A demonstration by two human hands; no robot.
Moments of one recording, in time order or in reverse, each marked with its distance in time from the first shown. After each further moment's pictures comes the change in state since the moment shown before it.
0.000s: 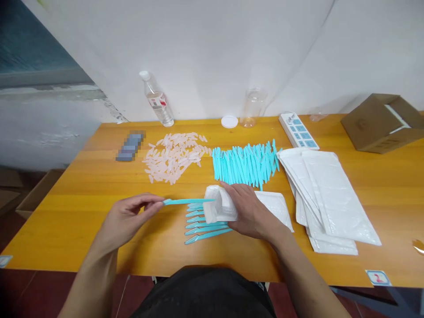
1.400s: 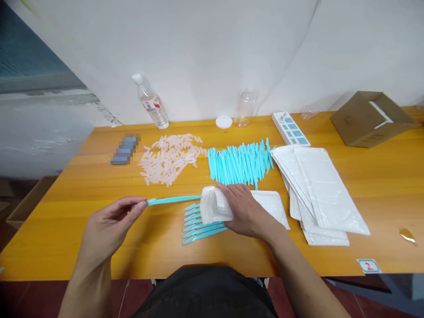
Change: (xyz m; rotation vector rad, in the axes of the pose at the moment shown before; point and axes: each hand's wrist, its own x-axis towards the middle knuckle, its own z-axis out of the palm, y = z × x) left_hand -0.016 -0.008 -0.013 -0.061 0.272 0.013; right_hand -0.002 -0.005 0.000 -0.010 -0.015 0.021
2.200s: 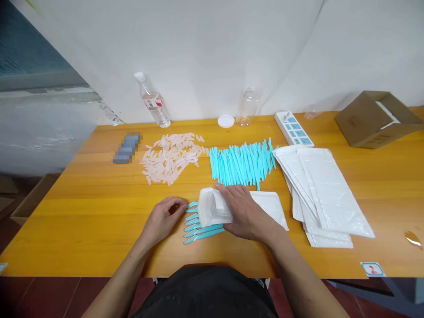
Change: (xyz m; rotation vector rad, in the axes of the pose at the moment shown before) left_hand 0.003 -0.036 0.083 0.275 -0.343 0.194; right_hand 0.002 -0.010 -0.001 0.034 -0.010 -0.032
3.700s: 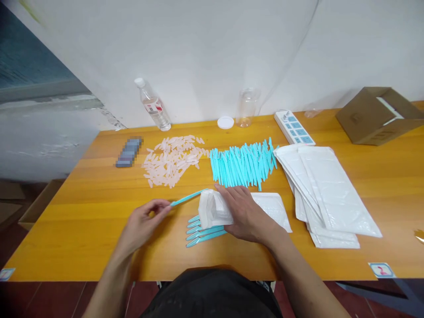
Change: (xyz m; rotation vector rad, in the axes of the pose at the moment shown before) left_hand -0.015 -0.008 -0.048 -0.172 0.061 -0.152; right_hand 0.001 -0.002 0.002 -0.007 0.020 0.013
